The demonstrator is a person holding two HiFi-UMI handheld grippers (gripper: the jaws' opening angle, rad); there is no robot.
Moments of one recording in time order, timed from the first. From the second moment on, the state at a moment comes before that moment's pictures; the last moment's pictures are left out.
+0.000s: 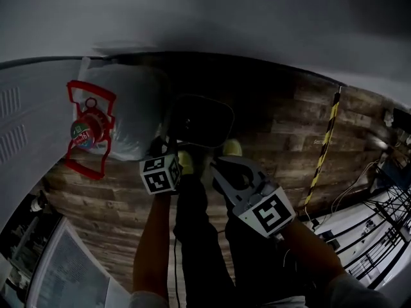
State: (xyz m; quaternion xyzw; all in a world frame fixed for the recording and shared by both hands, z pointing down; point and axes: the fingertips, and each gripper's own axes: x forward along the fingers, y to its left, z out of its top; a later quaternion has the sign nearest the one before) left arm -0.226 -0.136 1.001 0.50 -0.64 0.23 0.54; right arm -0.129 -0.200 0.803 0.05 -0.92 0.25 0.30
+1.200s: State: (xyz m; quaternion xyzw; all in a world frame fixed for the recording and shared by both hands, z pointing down) left arm -0.131 -0.181 0.987 0.56 -0.49 0.37 0.55; right arm -0.064 -0.217 0.746 0.09 -0.91 0.26 0.30
